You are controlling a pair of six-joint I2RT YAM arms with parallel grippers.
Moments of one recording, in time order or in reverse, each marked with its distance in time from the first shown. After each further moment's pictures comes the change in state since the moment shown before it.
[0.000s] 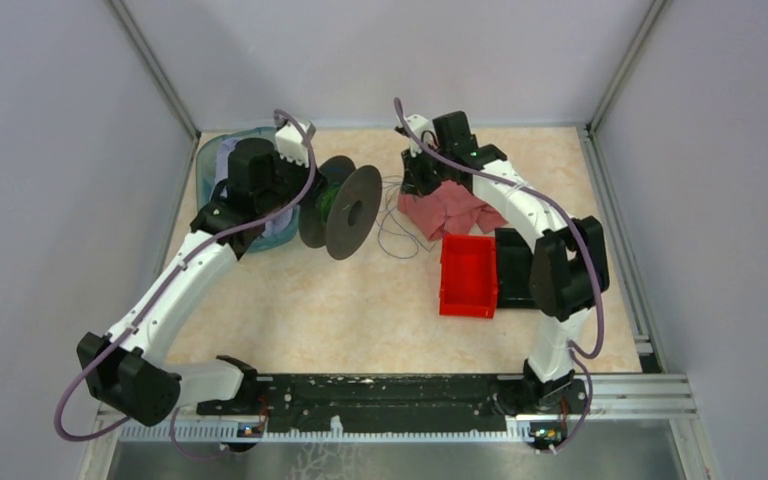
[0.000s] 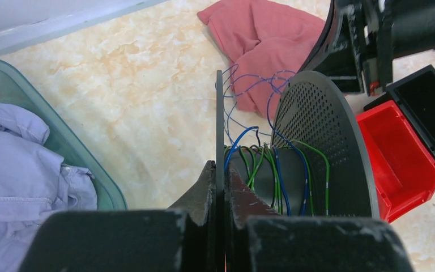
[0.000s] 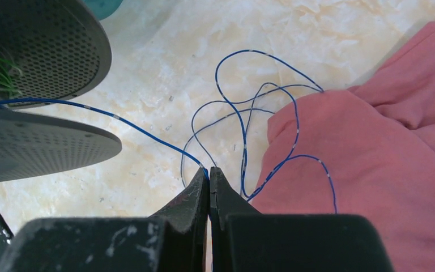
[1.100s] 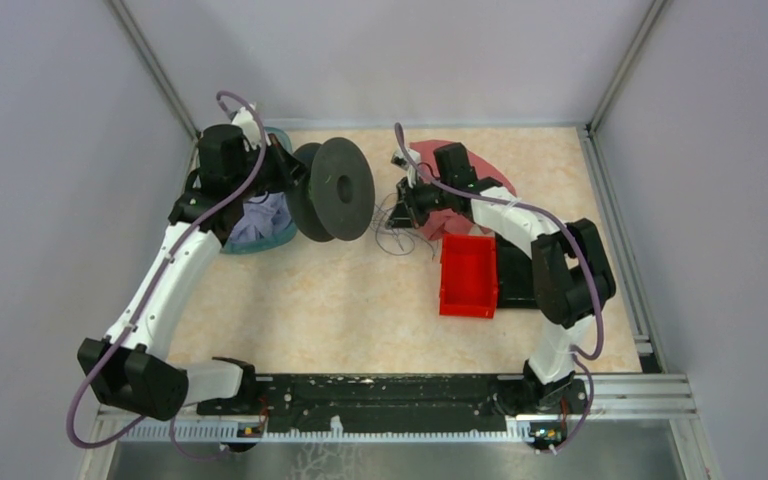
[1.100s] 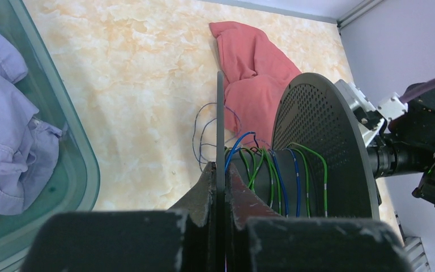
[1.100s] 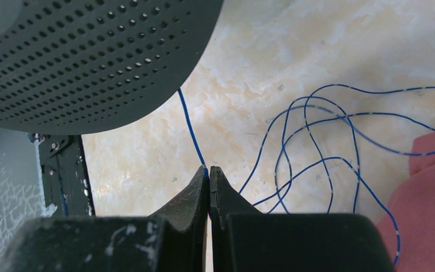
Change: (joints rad) left arm 0.179 0.016 0.072 -0.059 0.064 -0.374; right arm 0.009 -0.049 -0.322 0.283 -0.381 0.065
